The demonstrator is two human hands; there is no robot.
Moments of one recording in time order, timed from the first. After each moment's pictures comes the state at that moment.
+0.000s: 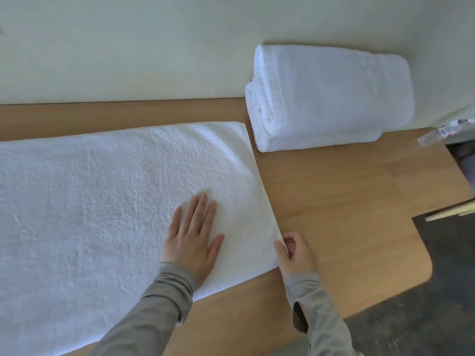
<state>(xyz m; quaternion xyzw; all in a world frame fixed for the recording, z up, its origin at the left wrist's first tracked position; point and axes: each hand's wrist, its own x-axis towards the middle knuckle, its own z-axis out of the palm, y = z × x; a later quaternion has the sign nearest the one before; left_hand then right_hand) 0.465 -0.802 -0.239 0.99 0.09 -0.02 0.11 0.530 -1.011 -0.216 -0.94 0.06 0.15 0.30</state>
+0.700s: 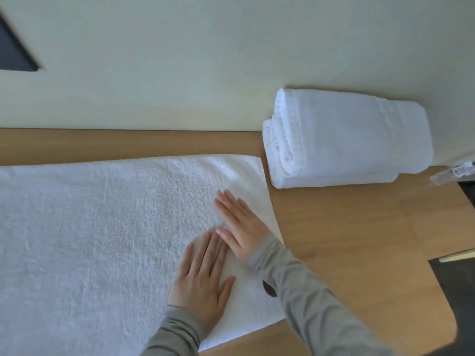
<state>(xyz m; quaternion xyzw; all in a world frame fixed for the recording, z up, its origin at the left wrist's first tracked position) 0.466 -0.804 -0.238 0.99 0.08 -0.02 0.12 0.621 -0.883 -0.224 -0.84 -0.51 0.10 0.11</state>
